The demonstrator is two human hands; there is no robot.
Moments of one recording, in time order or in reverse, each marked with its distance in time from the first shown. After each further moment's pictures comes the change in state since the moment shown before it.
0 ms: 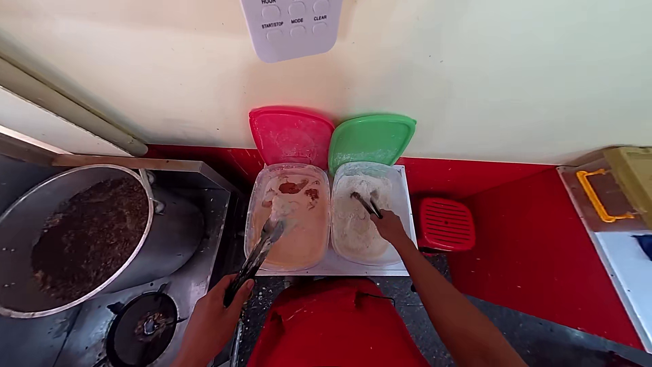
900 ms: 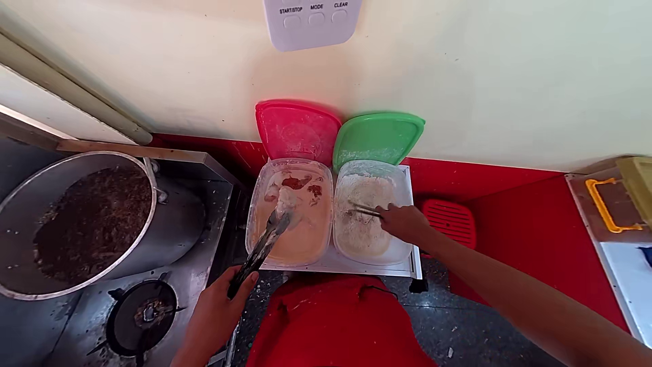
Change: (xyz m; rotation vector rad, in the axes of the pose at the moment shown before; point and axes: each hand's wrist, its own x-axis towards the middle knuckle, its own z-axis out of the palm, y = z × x) left_hand 0.000 0.010 0.001 -0.023 0.031 -0.007; right_hand -0.037 -0.031 -0.058 -0.890 -0.030 -0.567
